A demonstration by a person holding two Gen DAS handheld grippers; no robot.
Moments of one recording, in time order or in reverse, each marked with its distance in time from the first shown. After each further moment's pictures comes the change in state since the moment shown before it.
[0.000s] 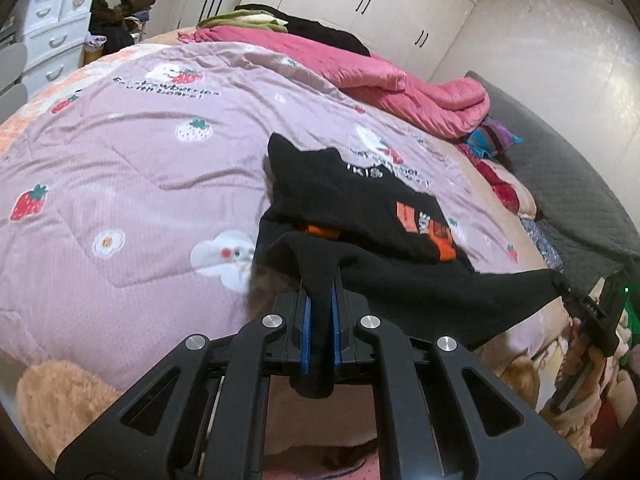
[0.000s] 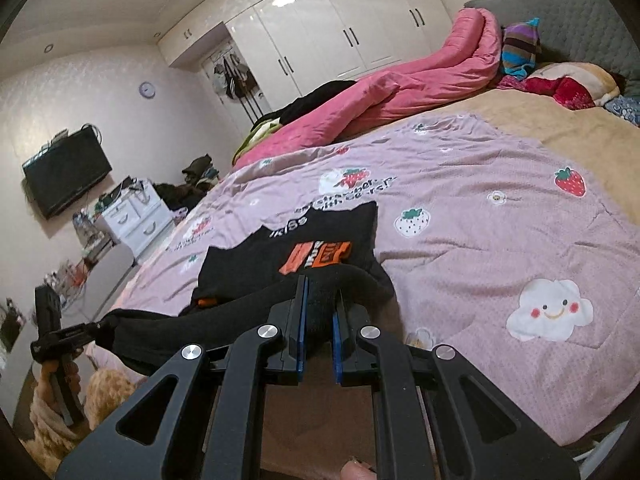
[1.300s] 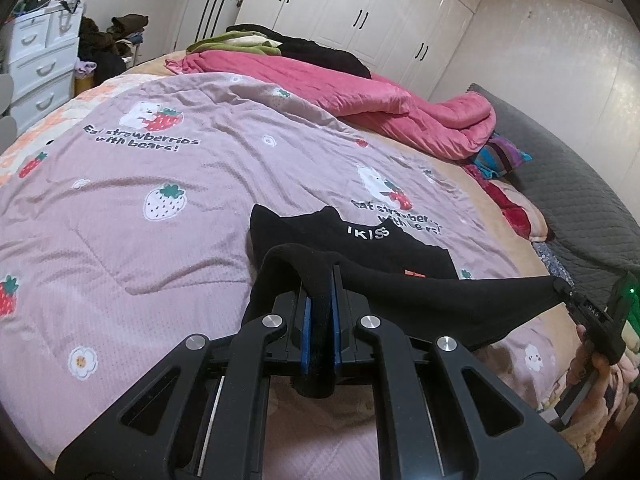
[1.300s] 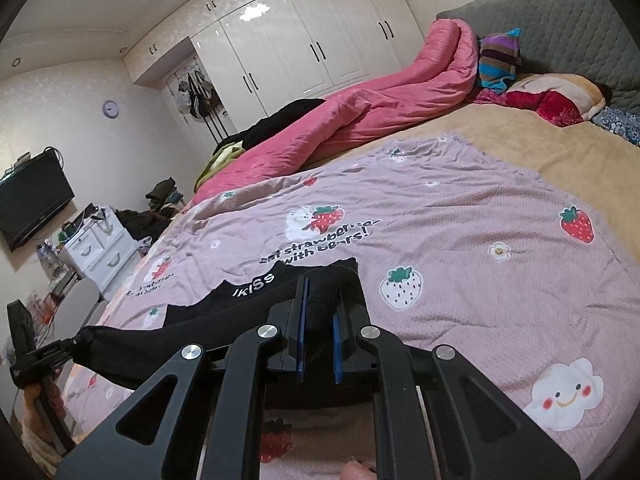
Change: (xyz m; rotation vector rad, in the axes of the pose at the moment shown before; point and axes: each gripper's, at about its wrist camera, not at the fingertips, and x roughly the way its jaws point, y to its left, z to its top) left arm 0.061 -0.014 0.088 0.034 -0.056 0.023; right arm 0.085 -0.001 0.070 0.041 -0.054 -0.132
